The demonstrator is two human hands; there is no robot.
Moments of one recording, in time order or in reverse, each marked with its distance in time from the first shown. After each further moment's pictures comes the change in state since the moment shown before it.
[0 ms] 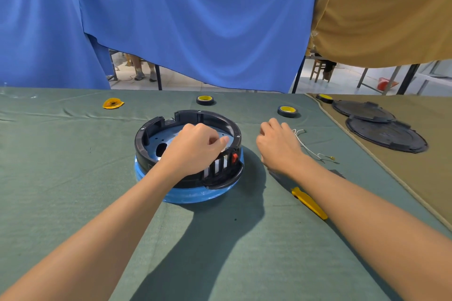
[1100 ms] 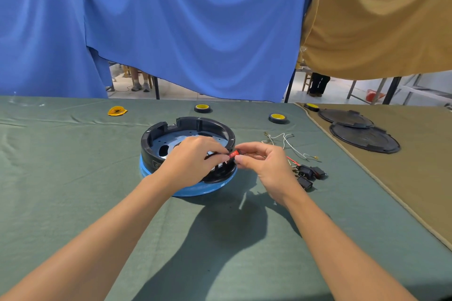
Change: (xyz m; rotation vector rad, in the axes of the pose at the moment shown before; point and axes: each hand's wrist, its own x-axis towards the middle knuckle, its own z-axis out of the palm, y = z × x) left_hand -0.044 0.011 -0.012 -0.010 -0.024 0.253; right_hand -0.081 -0.044 -0.055 1.877 0.188 0.313
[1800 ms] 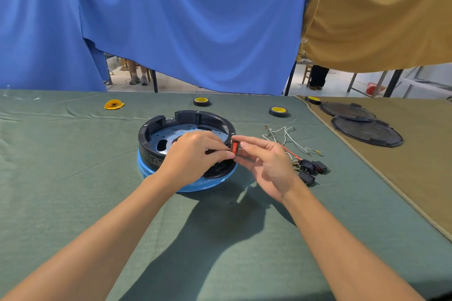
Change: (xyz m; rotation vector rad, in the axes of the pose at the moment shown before) left_hand 0.001 -0.010 0.015 -0.114 0.134 0.034; right_hand 0.003 0.004 0.004 0.382 -0.067 0.127
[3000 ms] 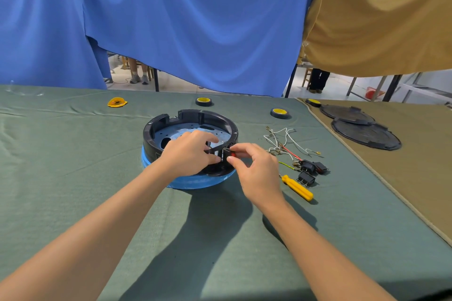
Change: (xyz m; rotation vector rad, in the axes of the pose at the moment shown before) left_hand 0.008 -0.004 -0.012 0.301 -0.246 -0.330; right_hand -0.014 0.027 0.024 -1.009 0.288 -0.472
